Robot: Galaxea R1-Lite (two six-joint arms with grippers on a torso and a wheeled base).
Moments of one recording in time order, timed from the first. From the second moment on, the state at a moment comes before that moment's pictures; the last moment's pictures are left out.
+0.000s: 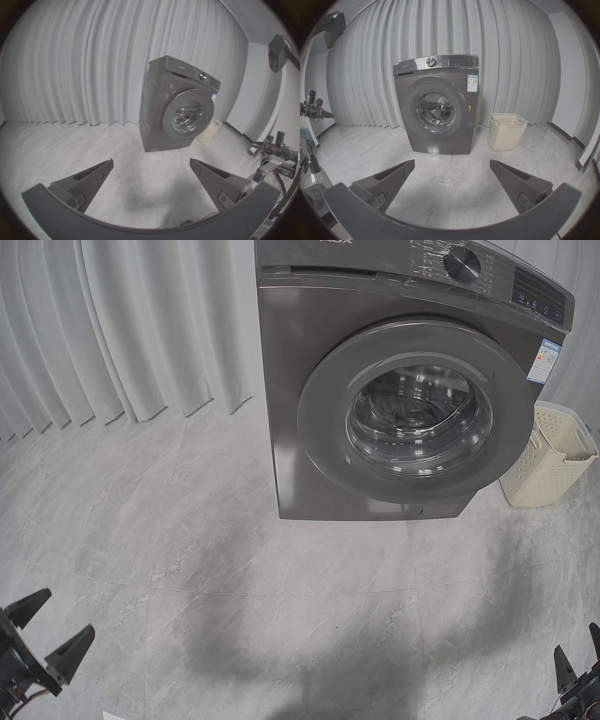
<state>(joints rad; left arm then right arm) -0.38 0.56 -0.25 -0.20 0.03 -0.07 -0.01 0.02 -0.02 0.00 0.01 -0.01</state>
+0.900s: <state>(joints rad) 0.00 0.02 -0.02 0.00 0.00 0.02 -0.01 0.02 -0.02 0.00 0.02 -0.01</state>
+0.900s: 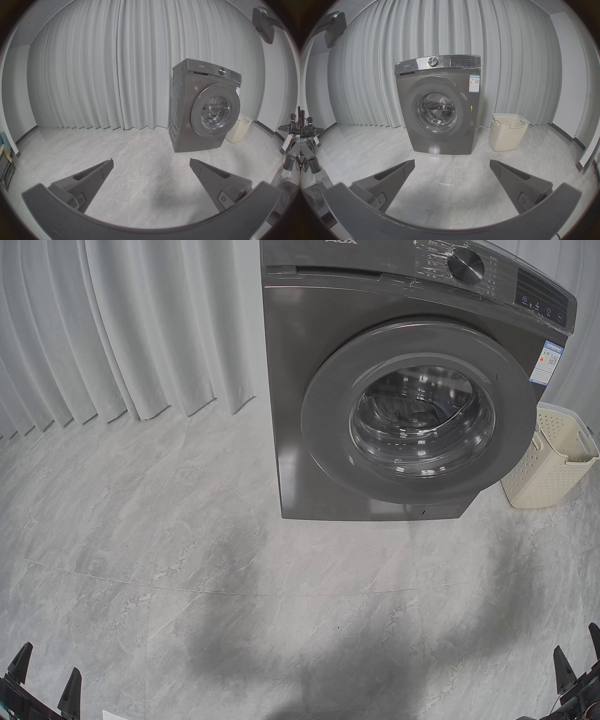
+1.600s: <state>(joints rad) 0.00 0.01 -0.02 0.00 0.00 0.02 0.00 0.10 -0.13 -0.02 0.10 0.07</state>
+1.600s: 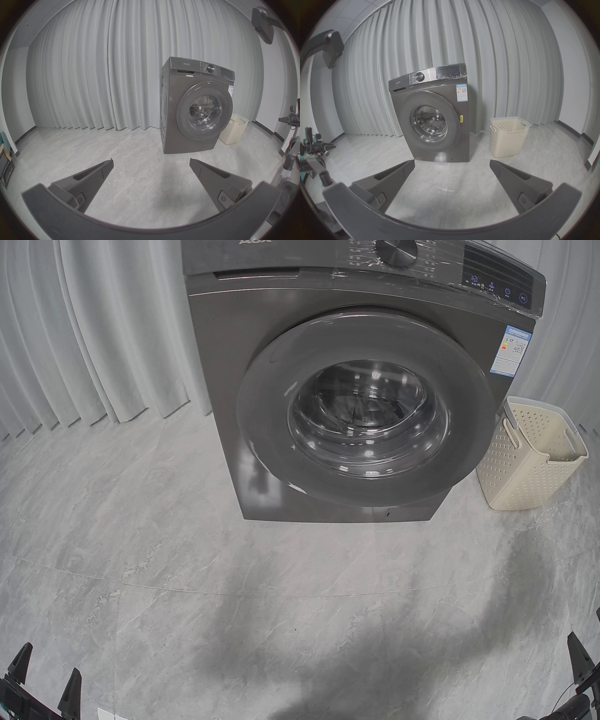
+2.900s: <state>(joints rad) 0.00 0.01 -0.02 0.00 0.00 0.02 0.58 1.65 -0.66 -1.01 -0.02 0.42</state>
